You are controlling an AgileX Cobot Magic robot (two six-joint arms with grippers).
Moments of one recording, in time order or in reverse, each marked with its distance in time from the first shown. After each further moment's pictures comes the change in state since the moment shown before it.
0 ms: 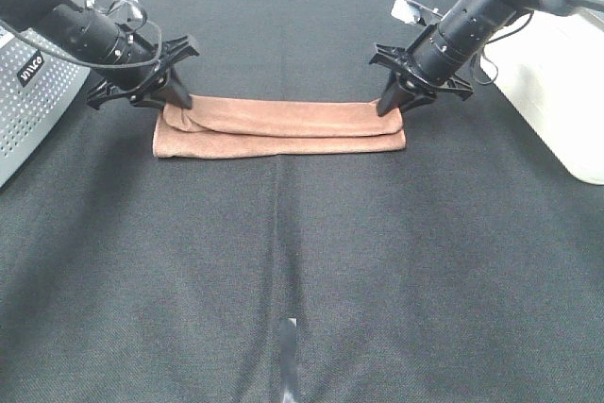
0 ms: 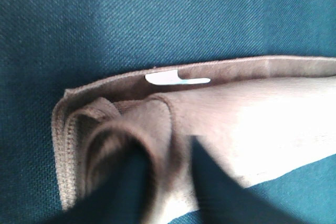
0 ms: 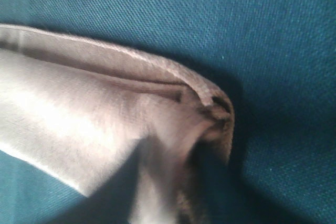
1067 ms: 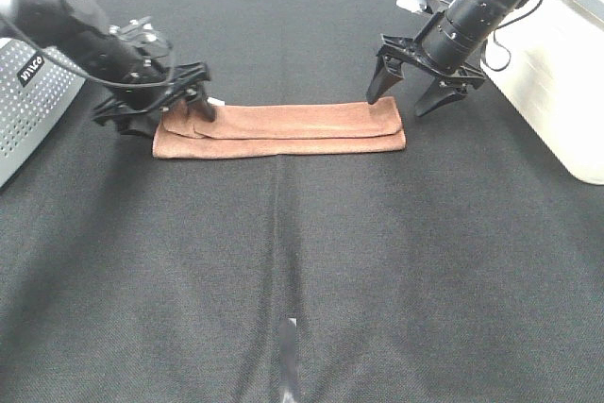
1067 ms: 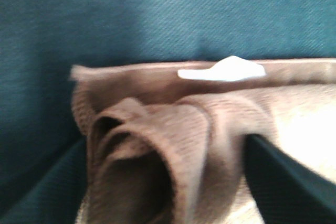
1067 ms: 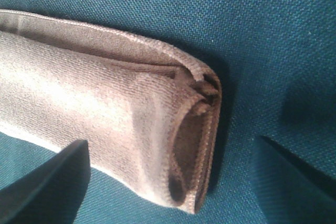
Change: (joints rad) left arm -0.052 0.064 -0.006 0.142 -0.075 -0.142; right arm 0.000 -0.040 0.000 -0.067 0.051 0.022
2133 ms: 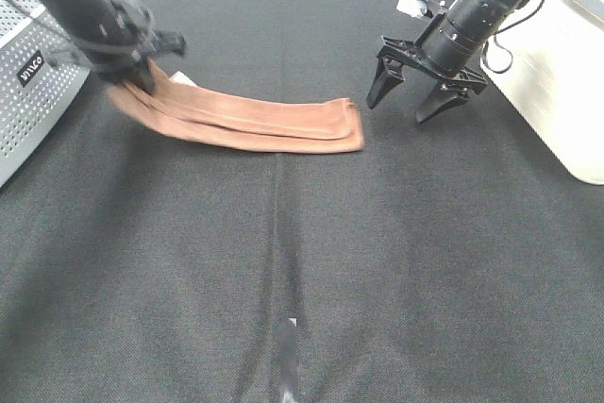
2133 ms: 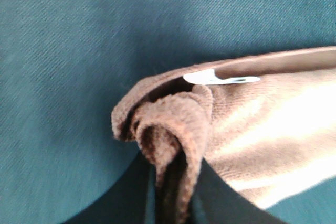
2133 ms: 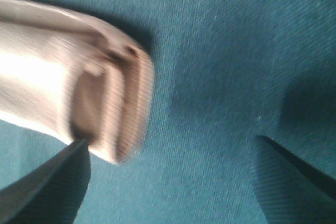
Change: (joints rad) left arm -0.003 -0.129 -0.115 0.384 0.245 -0.128; right arm 0.000 0.000 0.000 0.003 0.053 0.033
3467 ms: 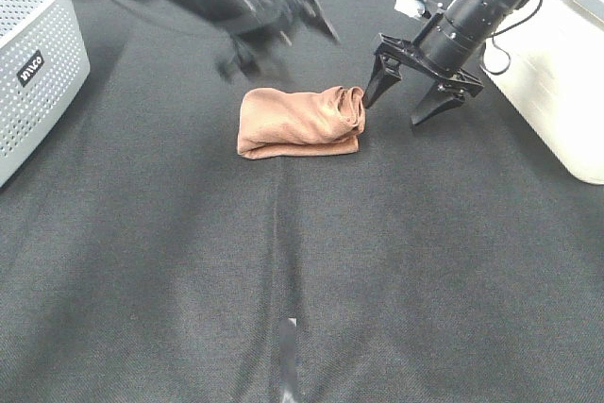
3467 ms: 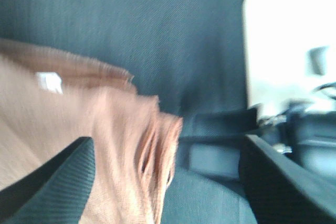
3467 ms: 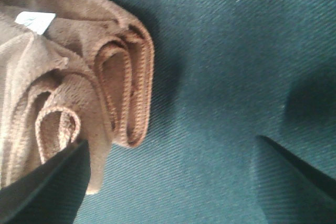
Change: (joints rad) left arm -0.209 0.083 -0.104 -0.614 -0.271 -0.039; right arm 0.000 -0.003 0.000 0.041 0.032 0.000
